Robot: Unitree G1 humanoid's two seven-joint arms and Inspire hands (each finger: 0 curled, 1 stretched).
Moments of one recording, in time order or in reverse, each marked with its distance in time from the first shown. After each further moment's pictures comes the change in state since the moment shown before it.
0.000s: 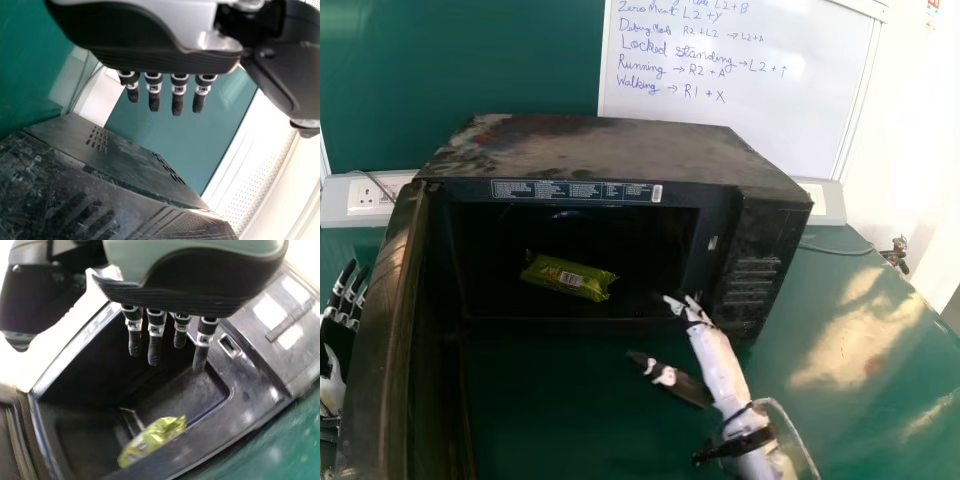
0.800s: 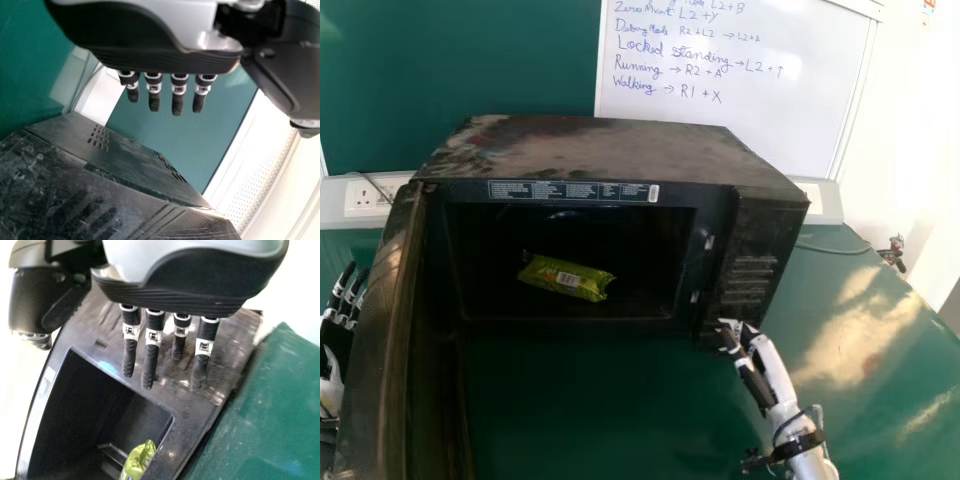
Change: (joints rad) left arm 0.007 0.008 0.001 0.002 -0.001 0.006 -0.001; right arm 0.027 0.026 -0.250 0.180 0.450 -0.003 0.444
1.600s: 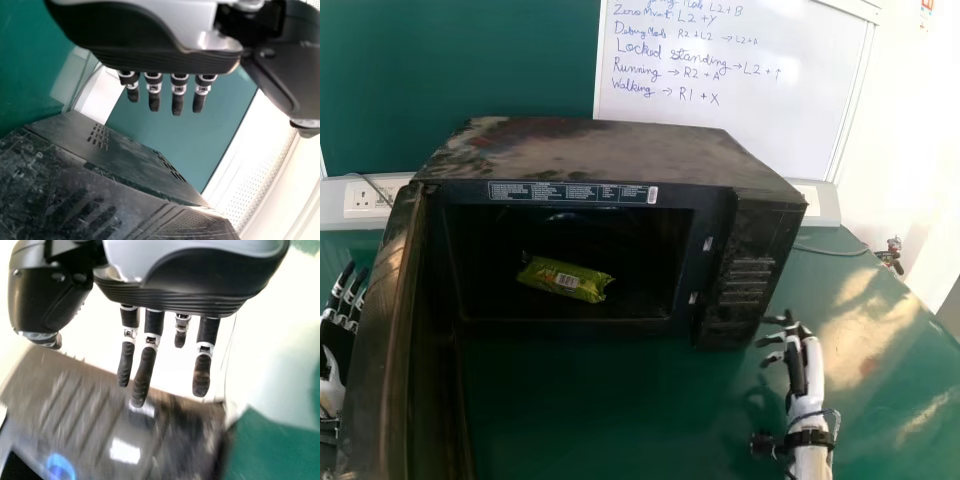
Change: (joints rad) left arm 0.007 -0.001 -0.001 -0.014 0.001 -0.001 0.000; right arm -0.042 0.159 -0.161 0.001 -0.089 0.166 -0.390
